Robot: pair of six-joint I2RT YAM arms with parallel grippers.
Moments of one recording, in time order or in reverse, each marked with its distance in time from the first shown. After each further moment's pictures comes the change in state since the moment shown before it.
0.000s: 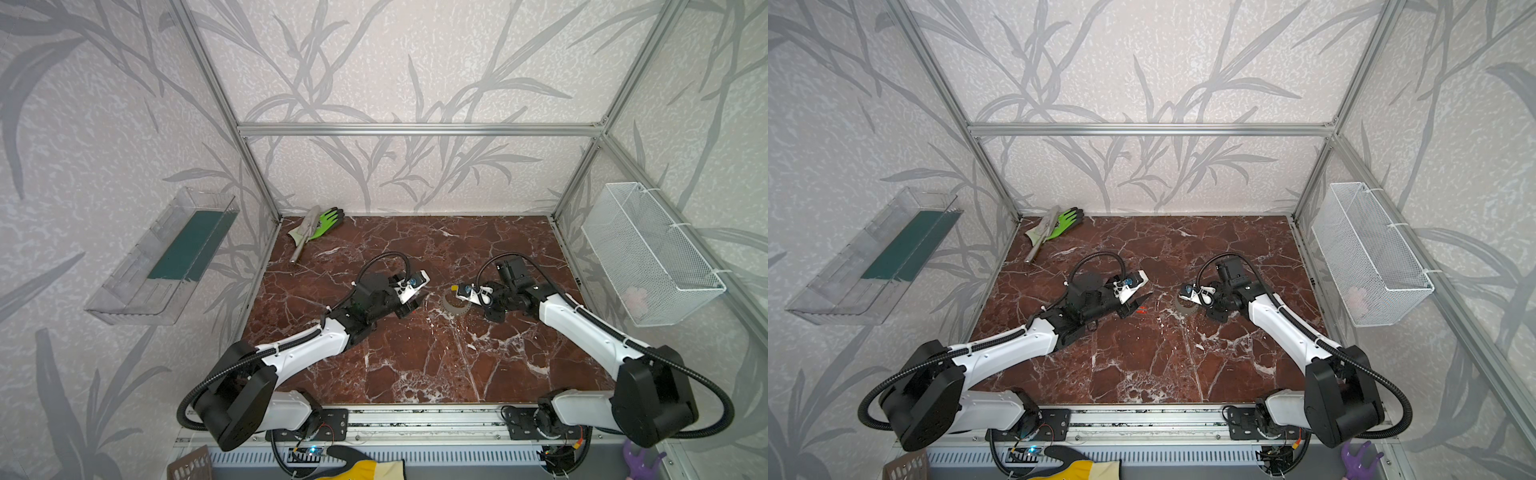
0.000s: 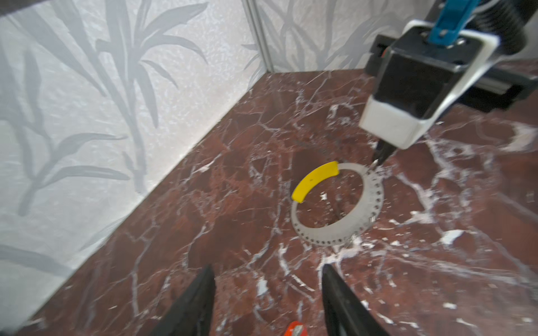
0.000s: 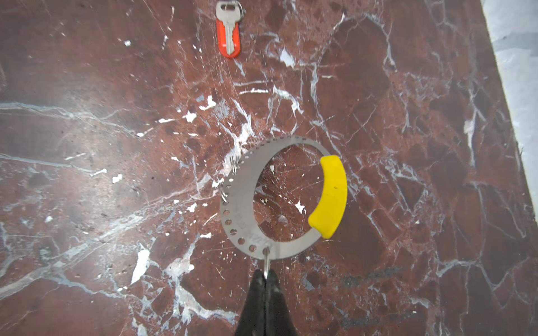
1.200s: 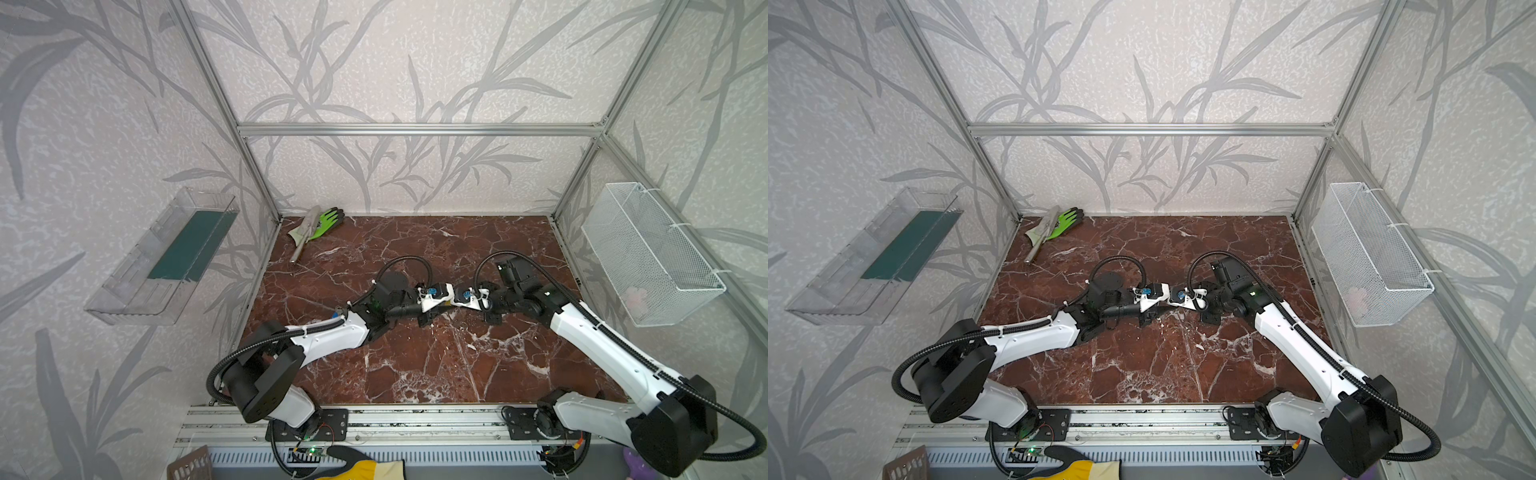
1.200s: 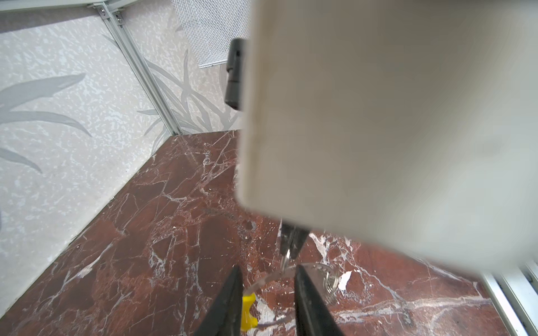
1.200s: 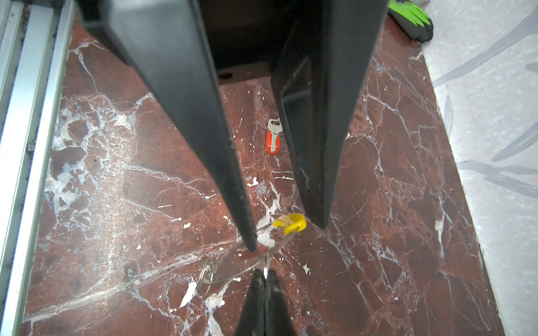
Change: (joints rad) left arm -0.097 0.185 0.095 0.153 0.309 -0.048; right arm 0.117 -0.130 0.089 -0.111 -0.139 -0.021
